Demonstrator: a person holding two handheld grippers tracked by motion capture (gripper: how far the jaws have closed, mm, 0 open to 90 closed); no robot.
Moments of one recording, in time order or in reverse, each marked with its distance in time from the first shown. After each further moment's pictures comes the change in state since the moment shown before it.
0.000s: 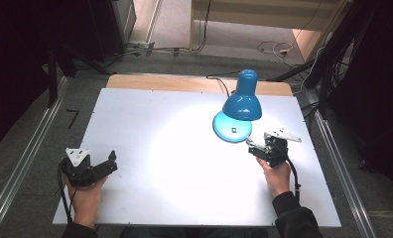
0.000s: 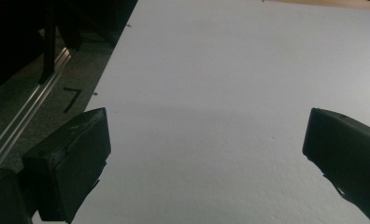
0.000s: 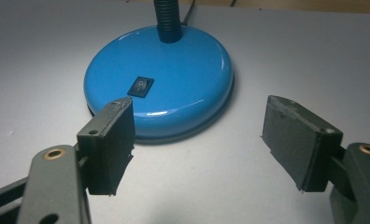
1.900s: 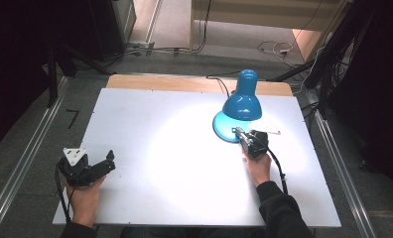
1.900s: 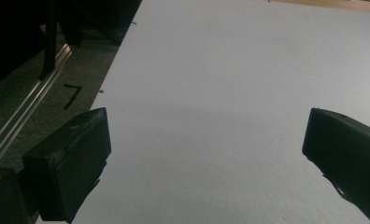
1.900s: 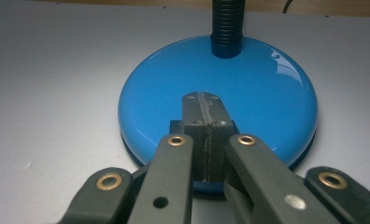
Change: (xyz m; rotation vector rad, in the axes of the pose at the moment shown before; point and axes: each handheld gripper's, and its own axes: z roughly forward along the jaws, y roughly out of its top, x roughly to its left) left arm 0.006 0.000 0.001 0.004 0.004 -0.022; right arm 0.028 0.005 0.048 -0.027 0.094 -0.012
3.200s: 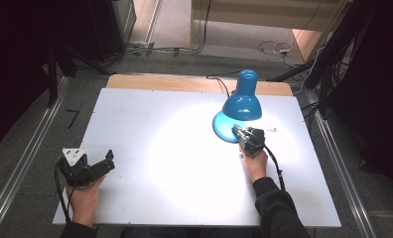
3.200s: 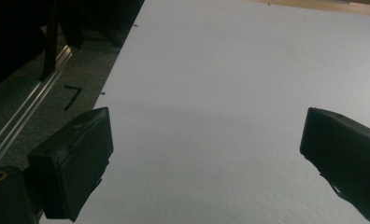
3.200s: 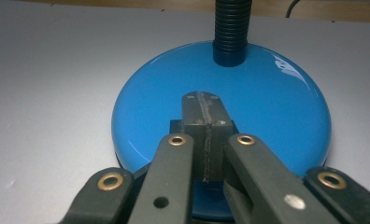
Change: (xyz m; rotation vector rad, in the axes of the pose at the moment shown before) left arm 0.001 0.001 -0.001 -0.005 0.000 -0.003; right arm 0.001 0.003 0.015 -0.010 -0.005 -0.008
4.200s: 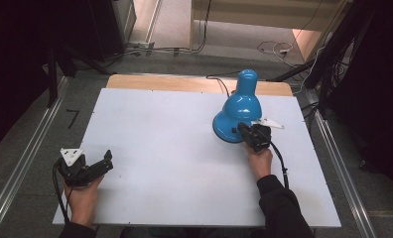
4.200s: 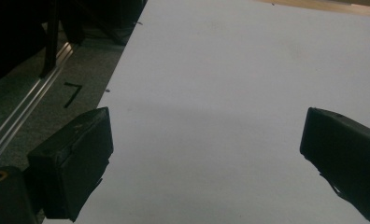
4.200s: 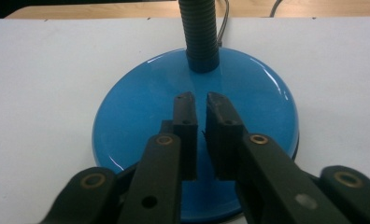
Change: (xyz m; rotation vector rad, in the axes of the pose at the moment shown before) left arm 0.005 0.000 0.000 0.001 0.002 -0.016; right arm -0.019 0.005 -0.004 0.002 0.014 0.066
